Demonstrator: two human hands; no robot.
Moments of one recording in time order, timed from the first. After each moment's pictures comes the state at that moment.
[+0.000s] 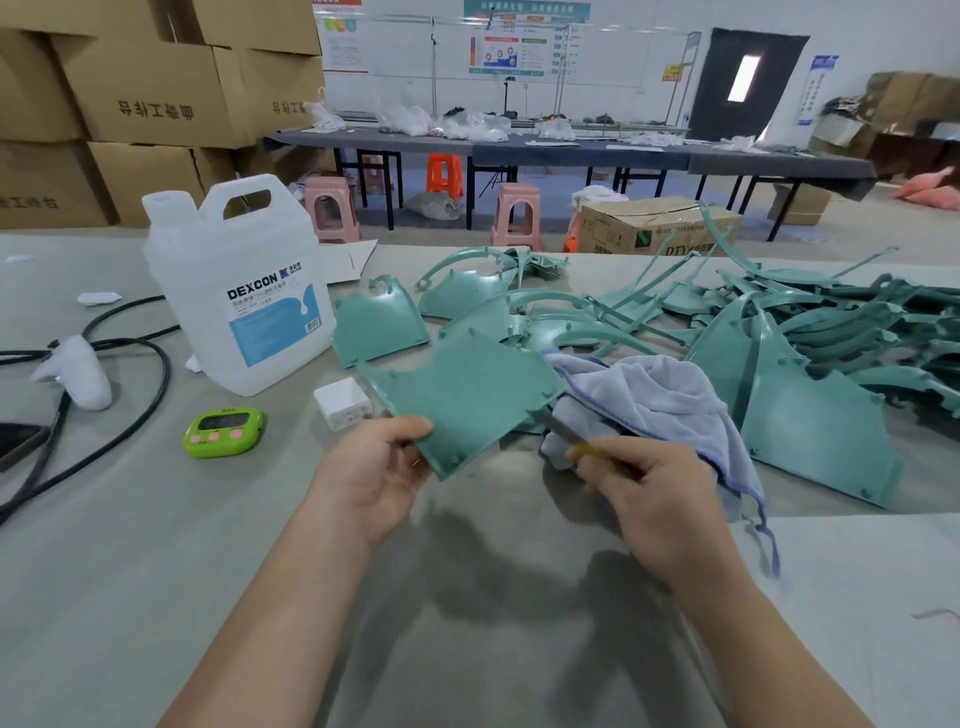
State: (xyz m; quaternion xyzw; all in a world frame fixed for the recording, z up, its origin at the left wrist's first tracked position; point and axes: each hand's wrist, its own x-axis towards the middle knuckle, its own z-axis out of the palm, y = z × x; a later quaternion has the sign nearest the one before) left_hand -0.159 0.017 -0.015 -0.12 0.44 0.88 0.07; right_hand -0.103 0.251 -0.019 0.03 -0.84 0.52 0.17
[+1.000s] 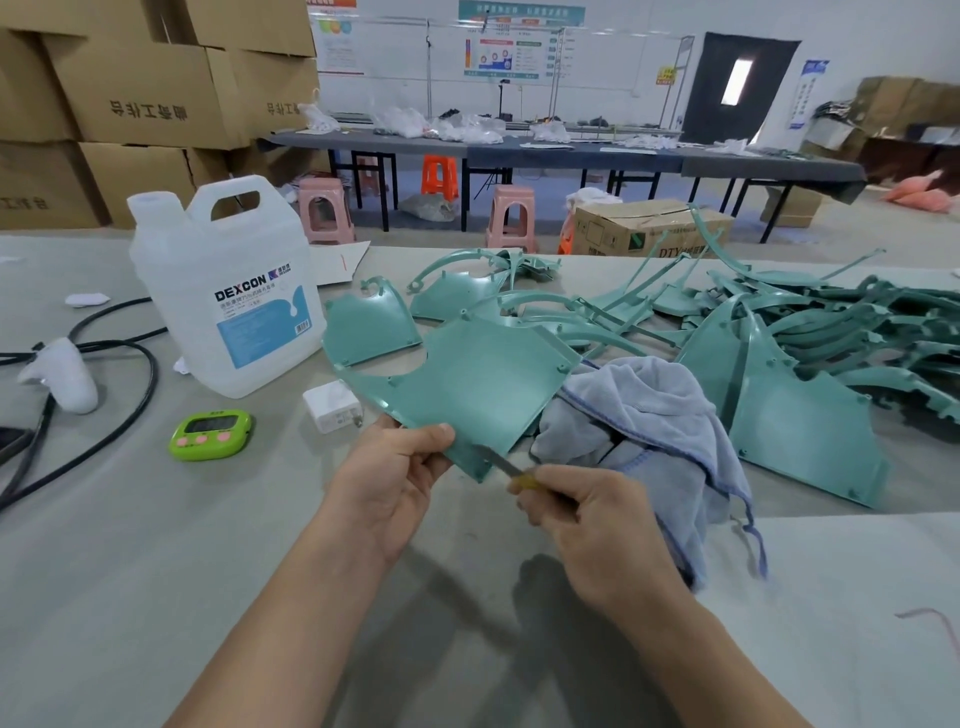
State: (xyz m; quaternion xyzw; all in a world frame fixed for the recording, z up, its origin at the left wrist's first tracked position) left_hand -0.147 0.040 -0.009 -0.05 0.41 0.91 0.05; right_hand -0.093 0.223 -0.035 0.08 -0.88 0.45 0.13
